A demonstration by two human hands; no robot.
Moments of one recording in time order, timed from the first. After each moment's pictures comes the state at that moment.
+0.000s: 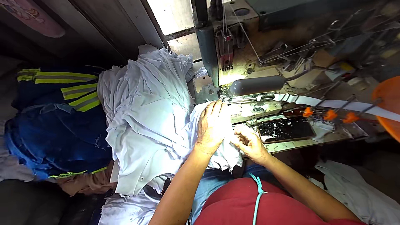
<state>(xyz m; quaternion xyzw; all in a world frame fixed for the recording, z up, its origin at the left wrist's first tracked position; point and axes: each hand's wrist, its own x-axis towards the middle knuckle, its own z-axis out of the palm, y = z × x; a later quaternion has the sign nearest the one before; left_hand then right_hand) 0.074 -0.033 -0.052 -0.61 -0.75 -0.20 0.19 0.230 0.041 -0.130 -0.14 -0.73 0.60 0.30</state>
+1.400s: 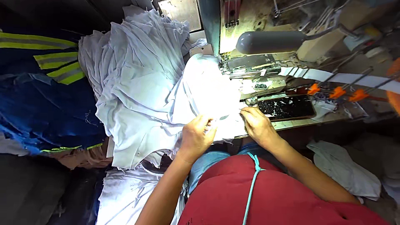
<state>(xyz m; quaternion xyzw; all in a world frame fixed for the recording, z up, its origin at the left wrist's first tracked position) 0.087 -0.123 -0.079 -0.56 -0.75 -0.36 0.03 0.258 0.047 -0.138 -0.17 -0.92 0.20 0.29</state>
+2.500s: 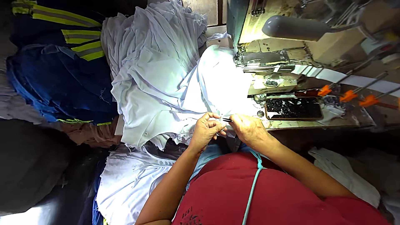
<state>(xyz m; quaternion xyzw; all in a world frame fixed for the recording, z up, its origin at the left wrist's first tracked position) 0.112 -0.140 -0.090 -0.21 -0.60 -0.65 -0.42 0.236 0.003 -0.114 -0.05 -0.94 0.14 0.30</state>
